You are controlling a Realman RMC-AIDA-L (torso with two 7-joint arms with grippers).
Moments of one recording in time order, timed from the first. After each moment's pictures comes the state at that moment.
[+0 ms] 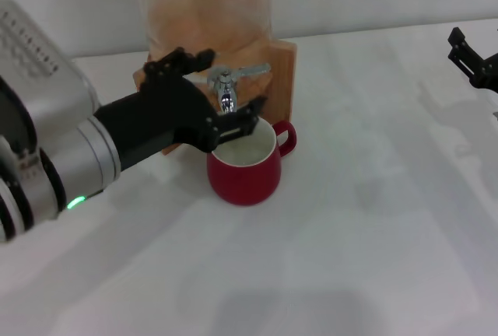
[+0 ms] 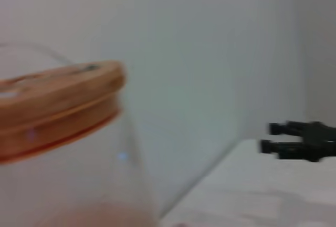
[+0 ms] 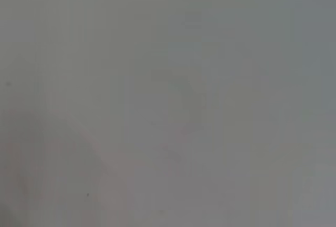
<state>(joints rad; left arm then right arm) -0.10 -2.09 1.82 1.60 1.80 0.66 -1.82 0.36 2.02 -1.58 -0.23 0.11 -1.15 0.35</state>
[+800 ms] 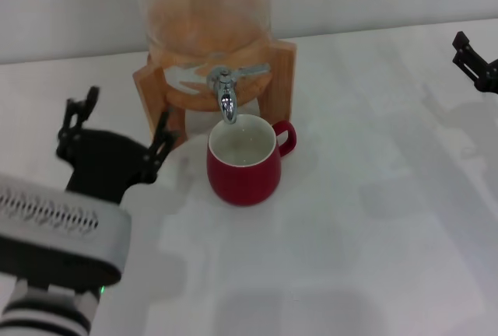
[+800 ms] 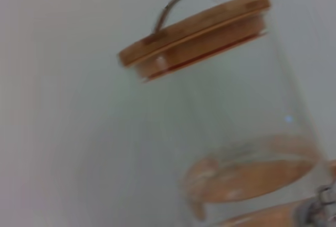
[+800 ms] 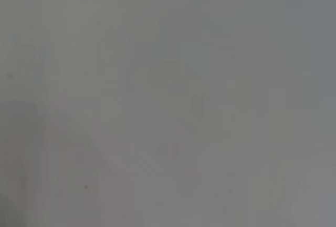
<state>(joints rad) 0.10 -2.08 2.43 1.41 1.93 -0.57 -1.82 0.35 2.01 -1.59 -0.23 0.12 -1.15 0.33</state>
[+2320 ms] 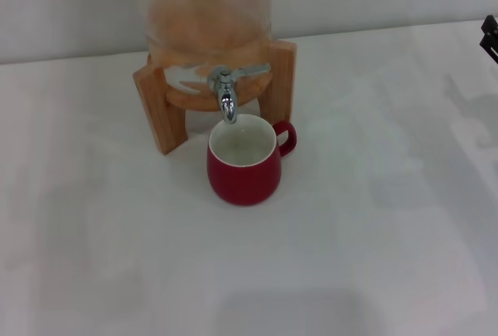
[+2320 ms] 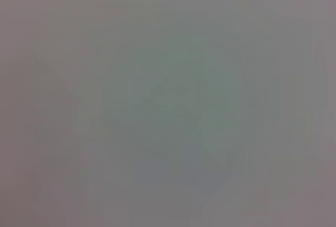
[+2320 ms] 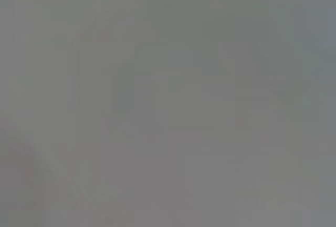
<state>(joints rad) 0.06 -1.96 2.15 1.06 2.10 -1.14 -2.92 0.36 2.00 -1.50 -0.23 0.13 -1.13 0.31</state>
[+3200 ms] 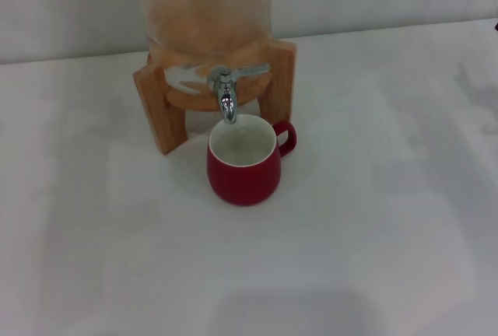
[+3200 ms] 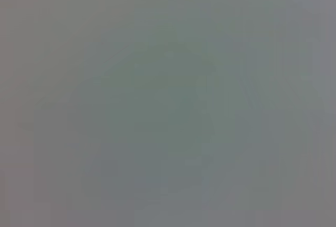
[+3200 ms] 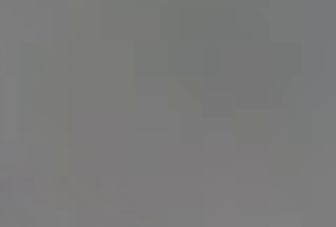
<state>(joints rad) -0.15 -1.97 1.91 0.89 2.39 -0.87 -3.00 0.39 2.01 -1.39 -0.24 0.13 -1.07 0.30</state>
